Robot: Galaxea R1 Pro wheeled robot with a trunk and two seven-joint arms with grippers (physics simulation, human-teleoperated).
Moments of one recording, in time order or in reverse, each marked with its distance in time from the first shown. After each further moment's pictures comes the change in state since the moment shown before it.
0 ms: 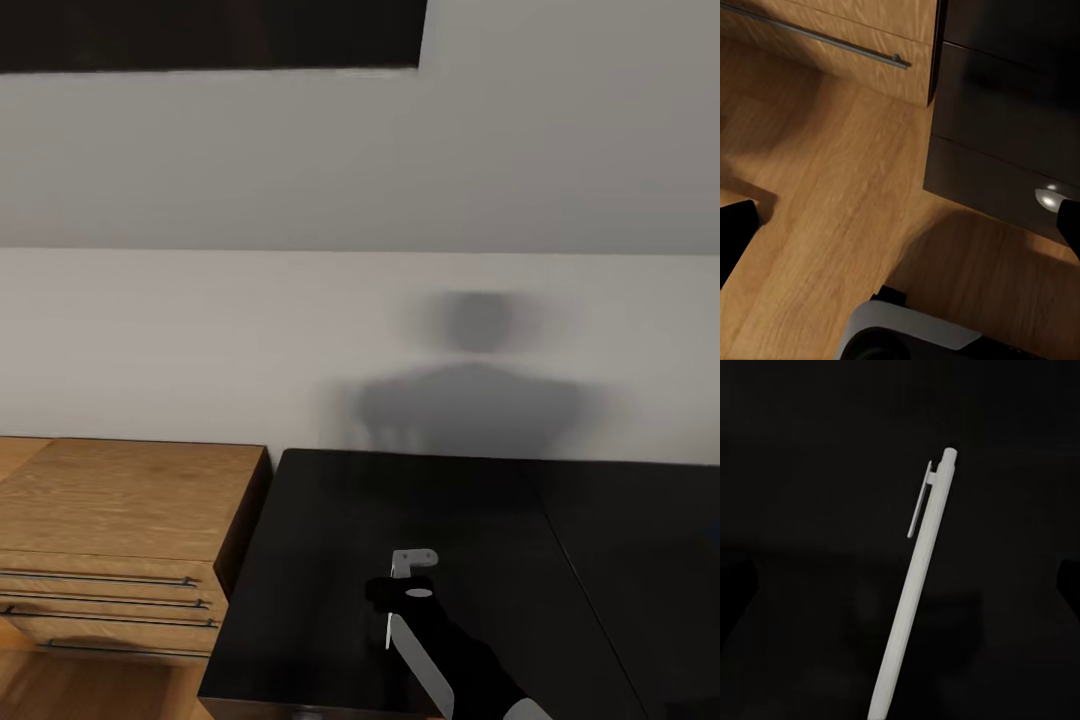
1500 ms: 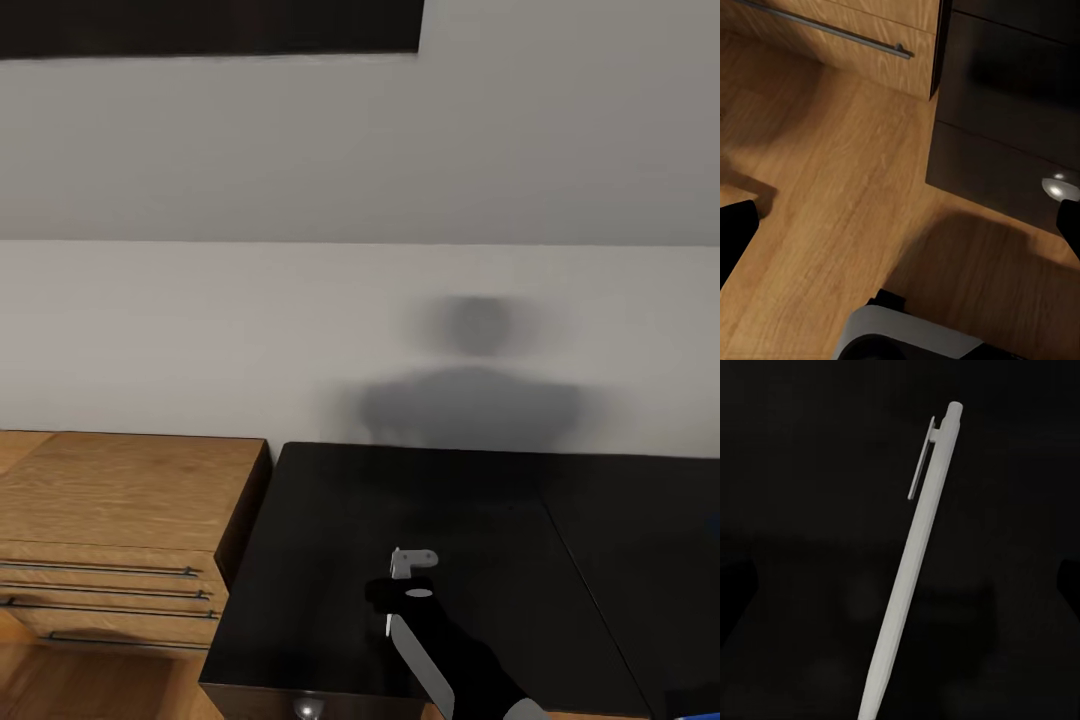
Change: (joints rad) left arm -0.001 -0.002 0.002 0.000 0.002 -0.002 0.001; right arm 0.000 0.000 0.000 0.003 0.000 0.004 0.000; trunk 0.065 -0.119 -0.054
